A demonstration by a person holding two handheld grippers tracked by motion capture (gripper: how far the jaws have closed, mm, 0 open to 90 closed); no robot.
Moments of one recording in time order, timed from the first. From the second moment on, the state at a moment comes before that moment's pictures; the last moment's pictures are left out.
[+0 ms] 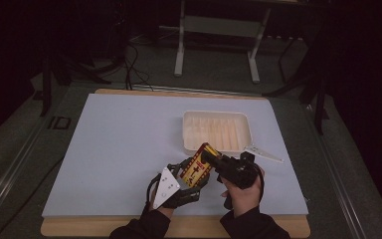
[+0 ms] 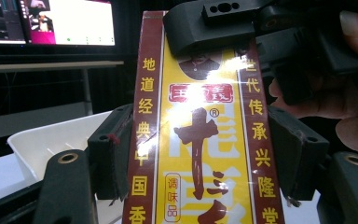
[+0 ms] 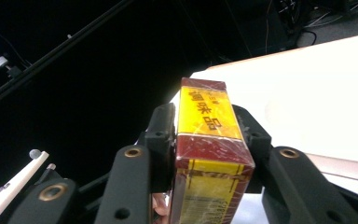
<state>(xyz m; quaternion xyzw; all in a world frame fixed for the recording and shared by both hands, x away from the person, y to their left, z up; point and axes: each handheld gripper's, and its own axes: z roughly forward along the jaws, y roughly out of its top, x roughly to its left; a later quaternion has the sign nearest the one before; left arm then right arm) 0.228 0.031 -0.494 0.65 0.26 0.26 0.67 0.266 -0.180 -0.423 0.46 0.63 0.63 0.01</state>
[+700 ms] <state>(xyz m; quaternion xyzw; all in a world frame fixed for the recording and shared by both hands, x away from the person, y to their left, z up) 0.228 0.030 -0.486 0.66 0.28 0.25 0.65 0.261 -0.172 -0.411 0.44 0.64 0.62 0.05</state>
